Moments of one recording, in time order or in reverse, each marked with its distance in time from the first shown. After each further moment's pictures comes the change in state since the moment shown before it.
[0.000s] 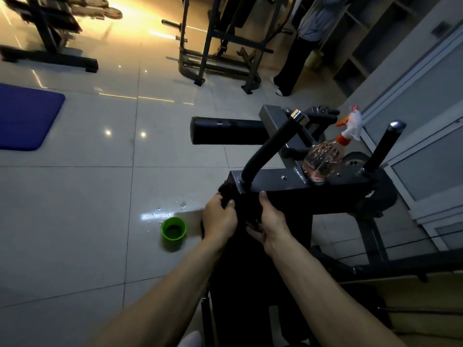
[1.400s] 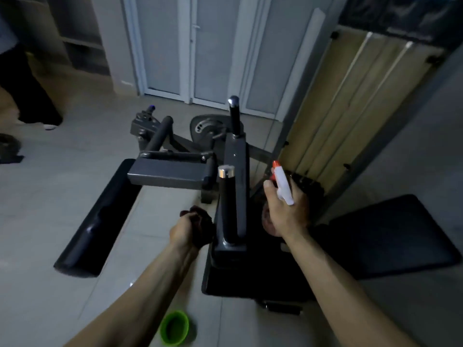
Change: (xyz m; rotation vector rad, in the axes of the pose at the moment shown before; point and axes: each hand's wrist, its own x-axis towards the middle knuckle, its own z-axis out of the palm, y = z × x) left_hand 0.224 0.114 0.028 0.187 -1.060 -0.371; right_hand -0.061 -0.080 0.058 -0.045 1.314 -0.460
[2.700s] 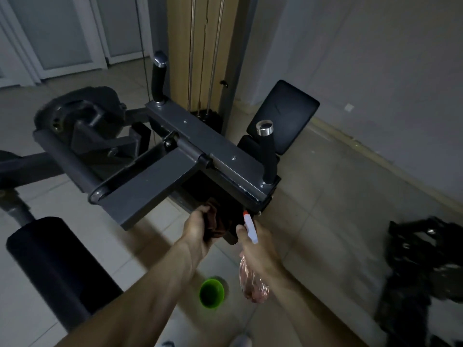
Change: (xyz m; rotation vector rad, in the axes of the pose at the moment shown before) left_hand 0.091 0.094 -0.093 0.446 -0.662 -0.555; right_hand -0.190 -0.091 0.268 -0.245 0.332 0.844
